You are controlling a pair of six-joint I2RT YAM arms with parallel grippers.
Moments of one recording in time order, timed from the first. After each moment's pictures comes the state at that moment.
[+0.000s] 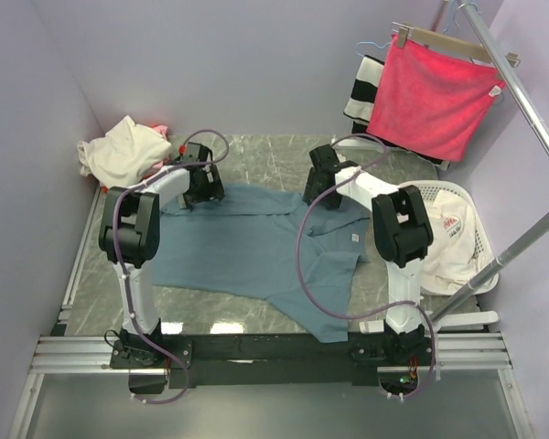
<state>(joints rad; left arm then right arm) -0.22 2.04 1.46 -0.50 -0.14 -0.50 0.37 2.08 1.53 -0.54 0.18 0.58</state>
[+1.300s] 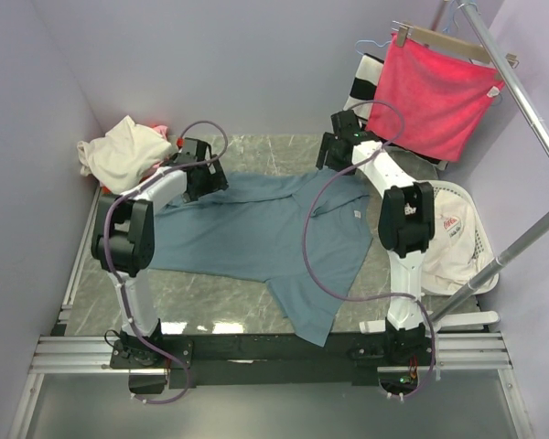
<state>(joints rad) -0.23 1.97 1.44 -0.40 -0.09 -0.56 0.23 2.22 1.94 -0.67 0.11 0.43</state>
